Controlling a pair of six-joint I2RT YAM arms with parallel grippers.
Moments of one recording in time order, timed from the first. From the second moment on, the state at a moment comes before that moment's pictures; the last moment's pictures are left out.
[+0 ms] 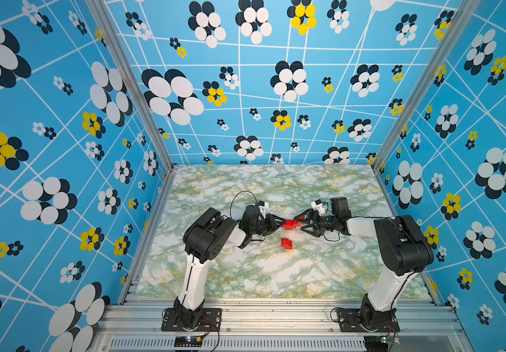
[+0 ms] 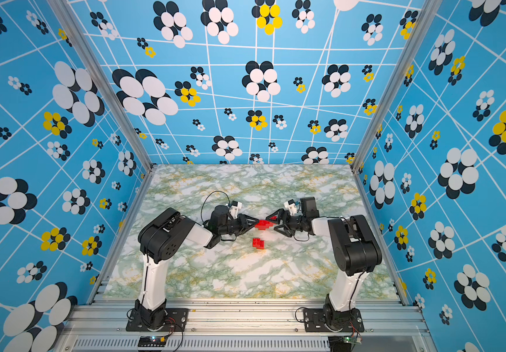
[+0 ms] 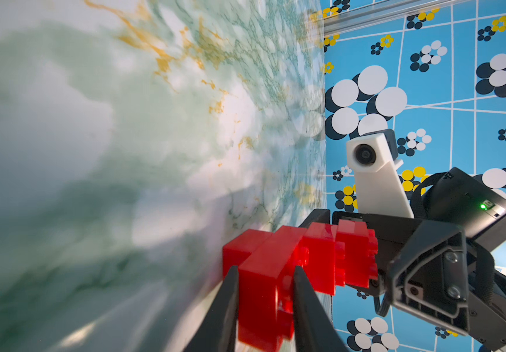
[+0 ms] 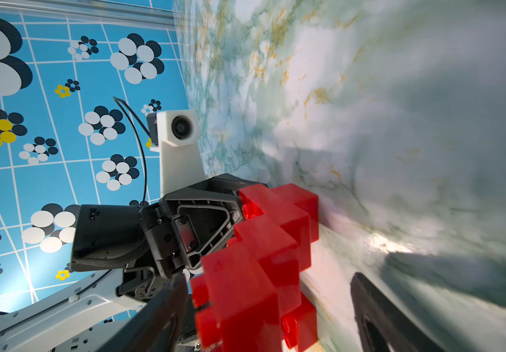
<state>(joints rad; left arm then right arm) -0.56 2.12 0.88 0.86 0.58 -1.15 0.19 1.83 0.84 0.13 -0.90 0.74</state>
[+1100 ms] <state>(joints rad) -0.57 2.12 0.88 0.86 0.58 -1.15 0.22 1.85 0.92 0.02 -0.87 0.69</state>
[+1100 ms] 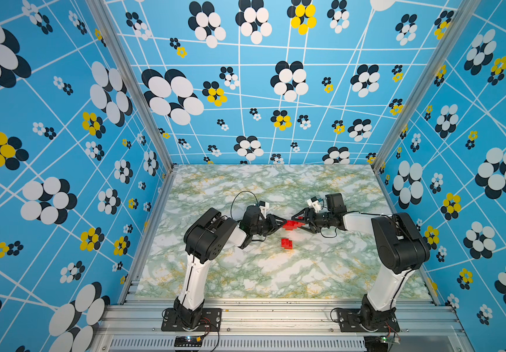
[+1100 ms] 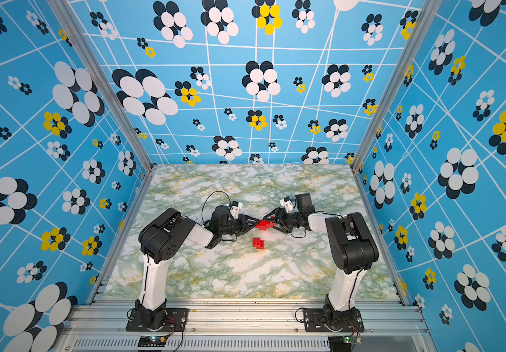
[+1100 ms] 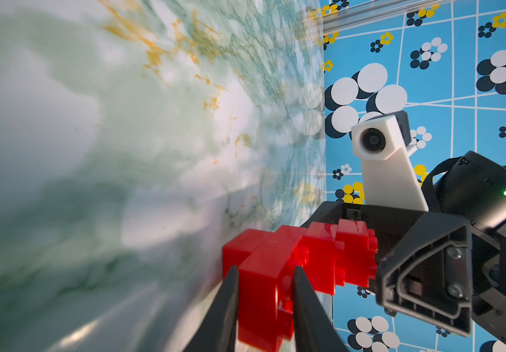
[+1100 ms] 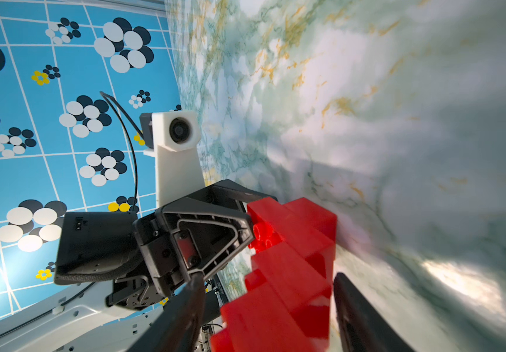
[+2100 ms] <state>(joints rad) -0.57 2.12 0.88 0.86 0.58 -1.15 0.23 1.85 0.96 -0.11 -0.84 0.64</state>
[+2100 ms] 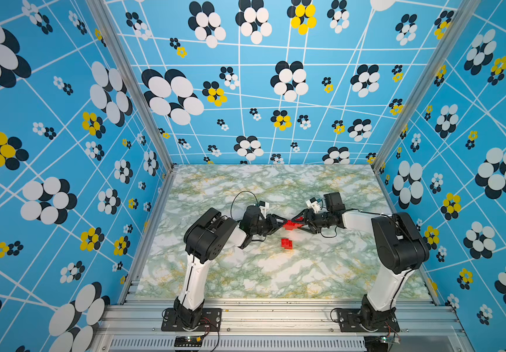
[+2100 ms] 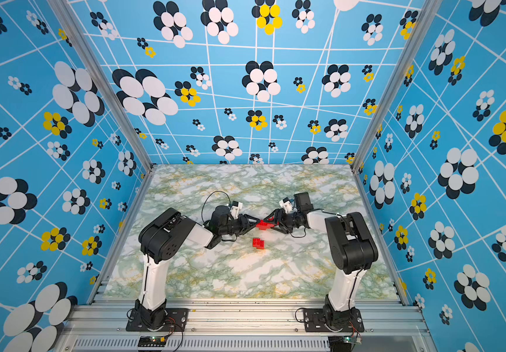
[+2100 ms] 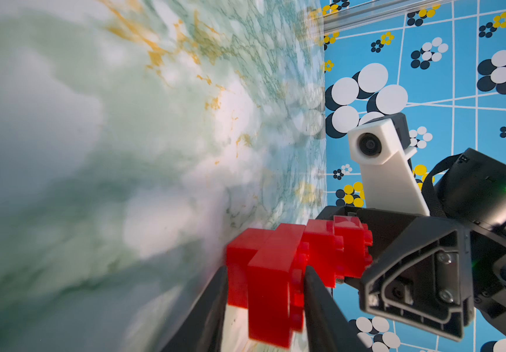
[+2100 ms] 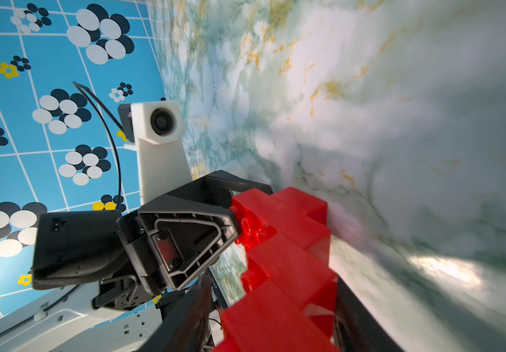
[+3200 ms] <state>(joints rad) -0.49 1.90 0.75 0.71 0.61 -0.97 0.24 1.84 1.02 -0.25 -0.82 0.55</state>
